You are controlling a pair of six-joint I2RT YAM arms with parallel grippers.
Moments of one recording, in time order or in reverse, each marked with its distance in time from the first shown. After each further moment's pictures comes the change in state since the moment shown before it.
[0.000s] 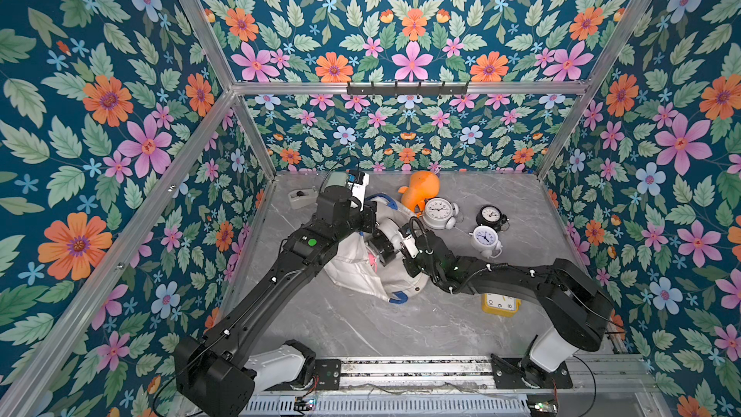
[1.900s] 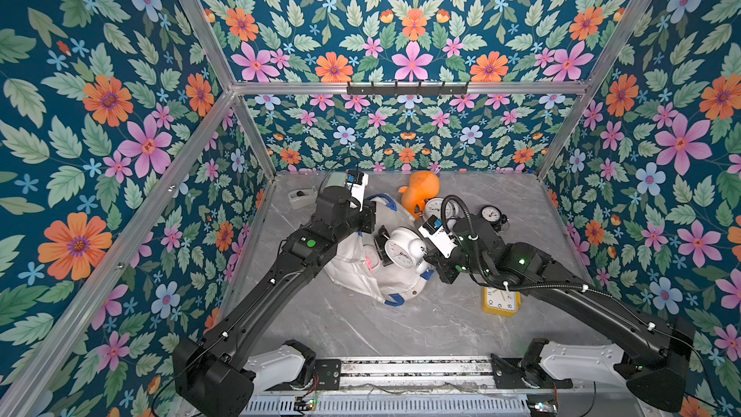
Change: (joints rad) left arm 0.000 -0.010 -0.003 -0.002 -0.006 0.000; right arm -0.003 -0.446 0.269 -0.838 -0.230 -0.038
